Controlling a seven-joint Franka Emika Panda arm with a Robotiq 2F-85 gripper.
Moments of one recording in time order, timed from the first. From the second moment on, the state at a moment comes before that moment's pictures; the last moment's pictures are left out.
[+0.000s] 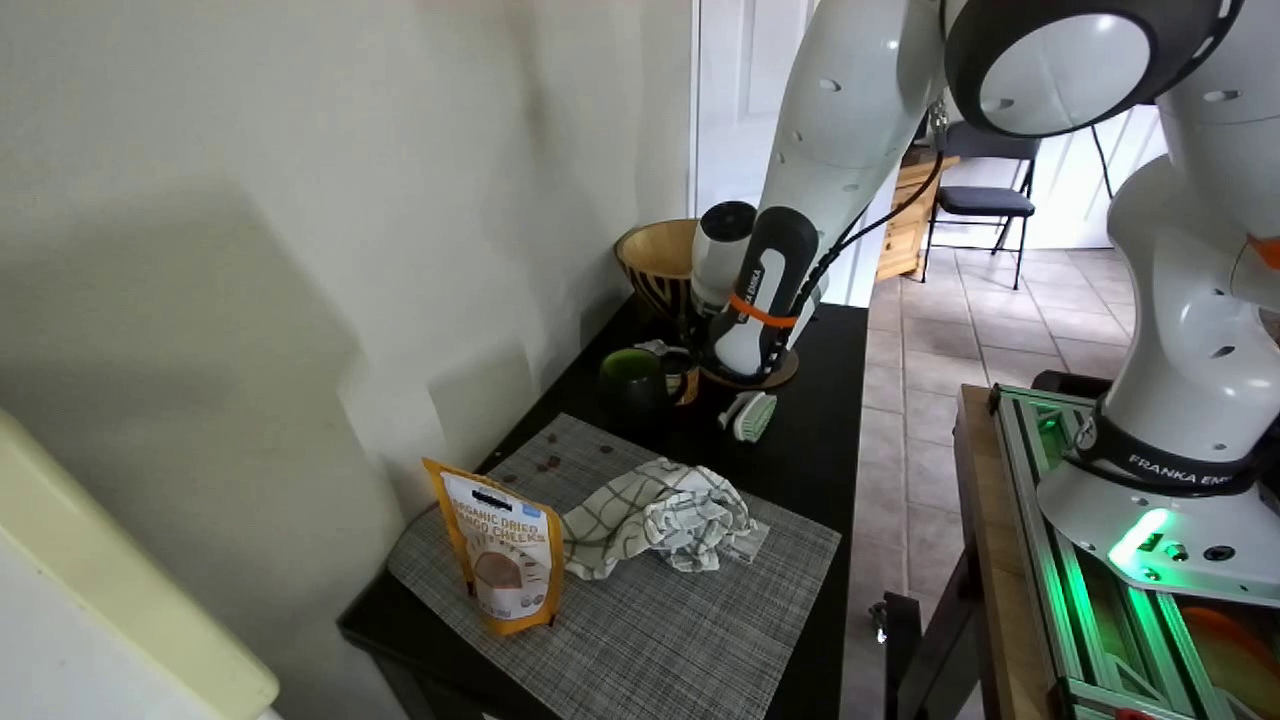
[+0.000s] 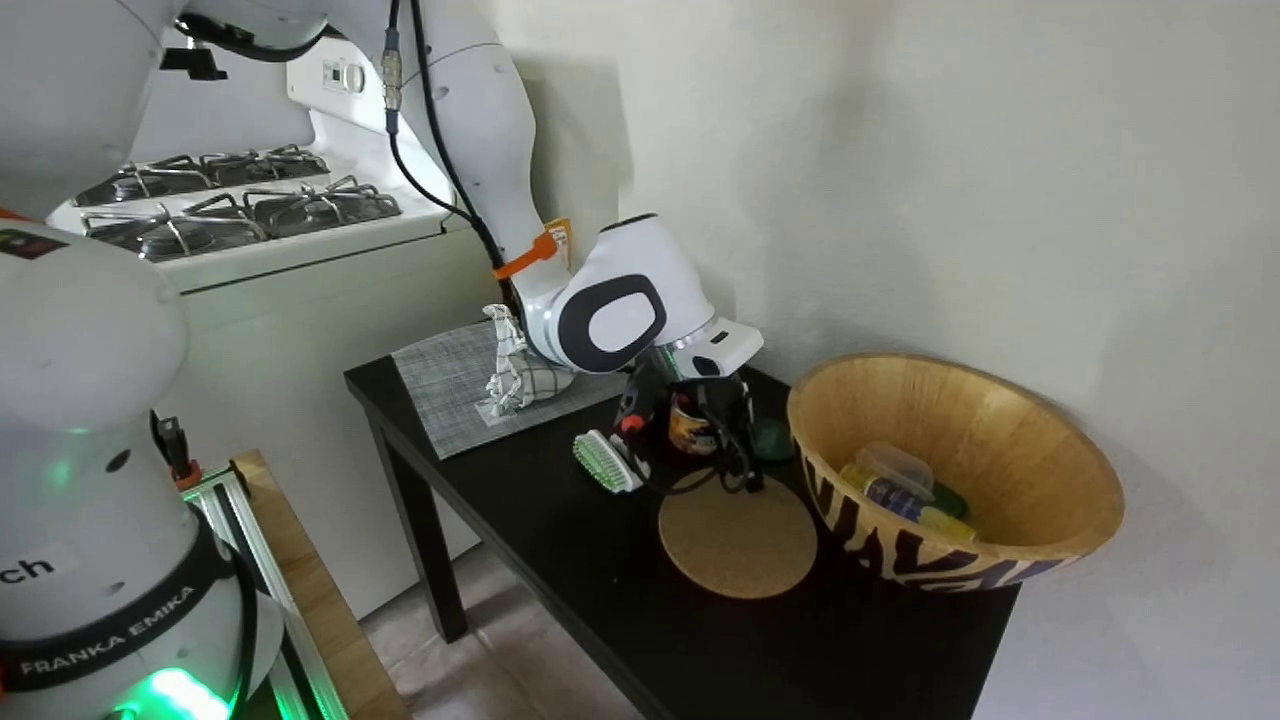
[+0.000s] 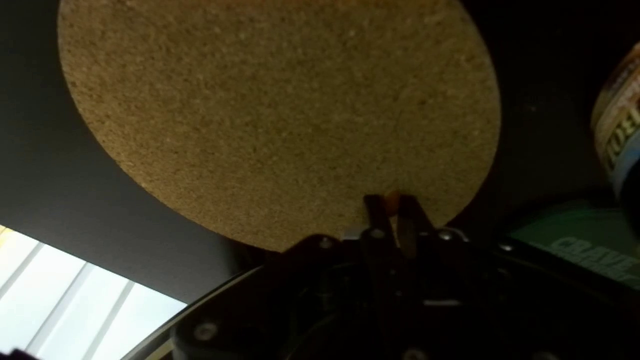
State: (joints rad) arm 0.69 0.77 -0.82 -2.36 0.30 3.12 0.61
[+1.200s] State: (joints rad) arm 0.74 0.35 -0.83 -2.52 0.25 3.12 0.37
